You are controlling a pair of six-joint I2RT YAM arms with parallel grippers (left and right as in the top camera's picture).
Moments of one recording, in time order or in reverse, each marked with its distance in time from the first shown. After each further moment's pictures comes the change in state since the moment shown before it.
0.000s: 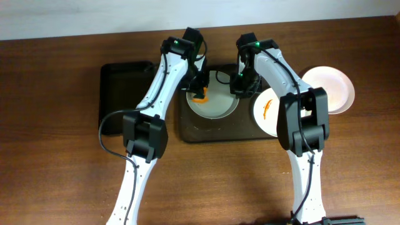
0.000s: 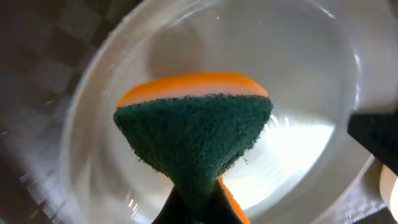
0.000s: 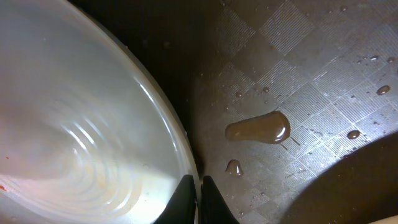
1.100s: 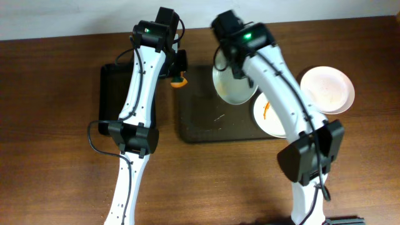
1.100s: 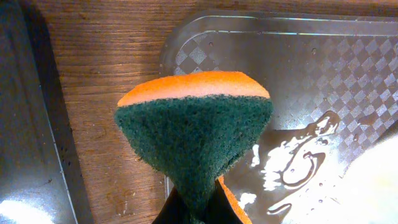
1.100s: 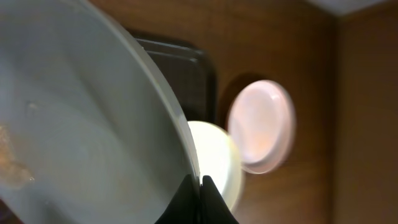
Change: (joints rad) left arm 0.105 0.057 0.445 -0.278 -0.144 -0.074; right arm 0.235 -0.294 0.173 -0.248 0.842 -0.076
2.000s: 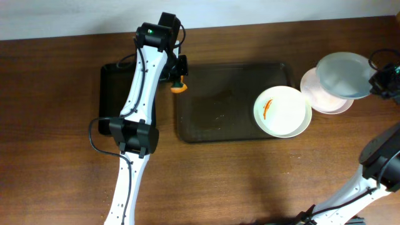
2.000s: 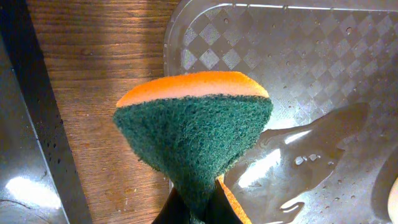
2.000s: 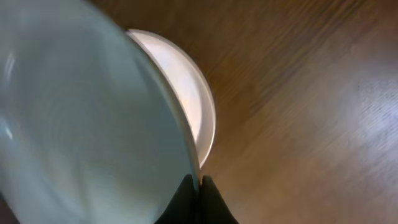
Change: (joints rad) left arm 0.000 0.000 -0.089 0.007 0.003 0.004; right arm -1.088 -0.008 -0.212 0.207 -0.817 0.051
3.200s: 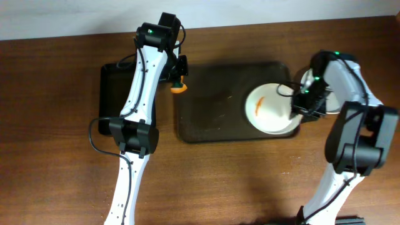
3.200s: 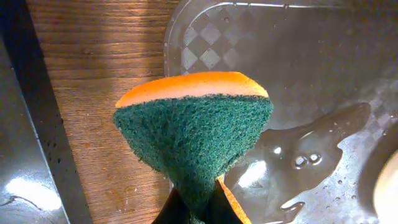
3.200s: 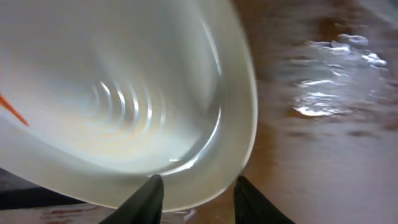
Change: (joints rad) left arm 0.000 0.000 -0.001 -0.003 -0.001 0.000; right arm 0.466 -0.003 -0.356 -0.093 0.034 -0.182
